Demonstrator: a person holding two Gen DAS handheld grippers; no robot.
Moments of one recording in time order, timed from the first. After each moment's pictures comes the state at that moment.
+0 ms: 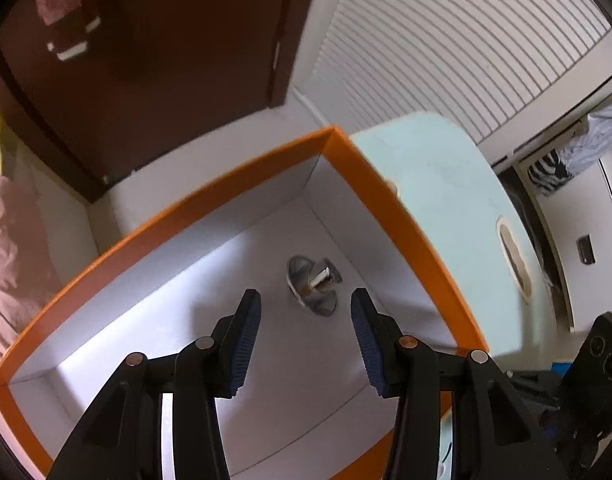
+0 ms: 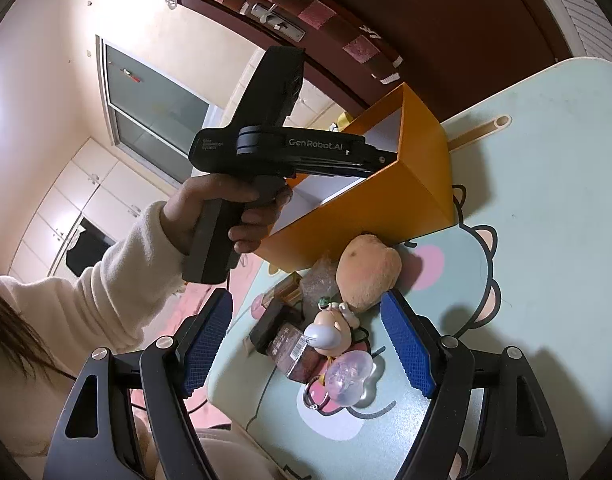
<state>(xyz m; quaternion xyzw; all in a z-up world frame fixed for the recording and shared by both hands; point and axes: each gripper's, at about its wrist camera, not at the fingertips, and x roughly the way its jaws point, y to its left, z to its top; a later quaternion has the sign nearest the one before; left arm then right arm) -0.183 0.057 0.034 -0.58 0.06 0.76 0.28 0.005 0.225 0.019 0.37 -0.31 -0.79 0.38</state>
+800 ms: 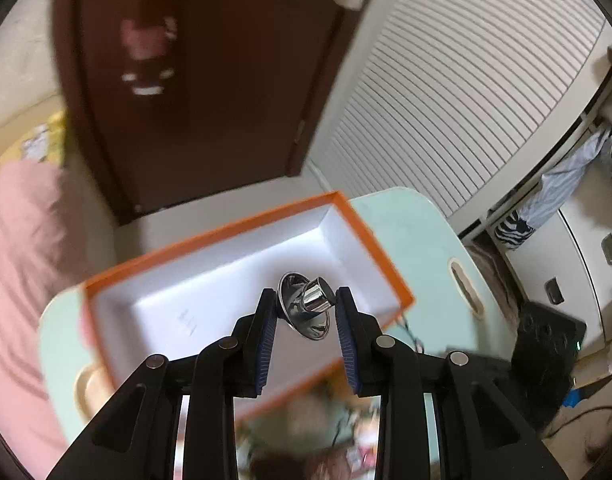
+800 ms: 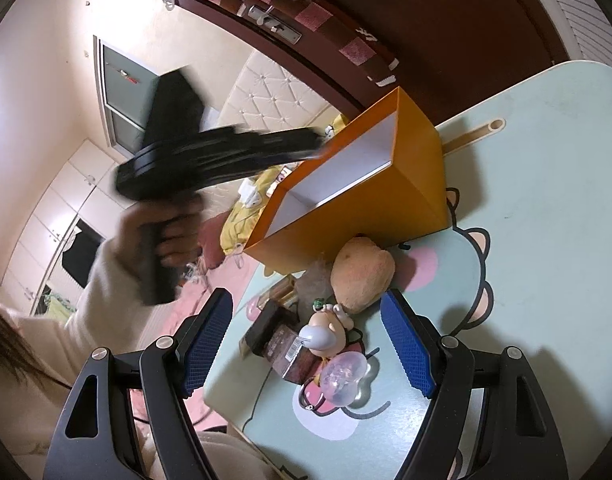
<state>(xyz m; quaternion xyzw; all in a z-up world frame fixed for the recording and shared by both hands) -0.103 -0.024 0.115 -0.49 -0.01 0.83 0.25 0.003 0.226 0.019 0.37 -0.31 -0.80 0.37</state>
